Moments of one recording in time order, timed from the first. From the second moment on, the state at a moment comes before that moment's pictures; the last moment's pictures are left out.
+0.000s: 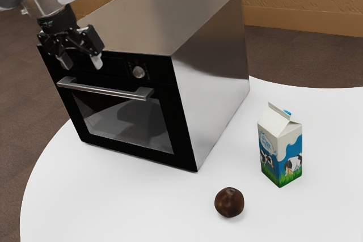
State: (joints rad) arm 0.13 0.09 0.22 -1.24 -0.05 1.48 0.03
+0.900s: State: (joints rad) arm -0.07 -0.73 0.31 -1.85 0.38 1.66 1.01
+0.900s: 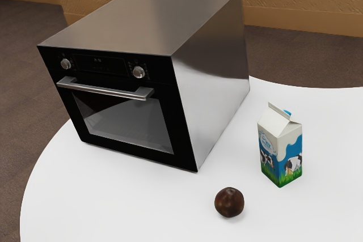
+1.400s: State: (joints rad) arm -0.19 -0.60 0.32 -1.83 0.34 1.70 1.32
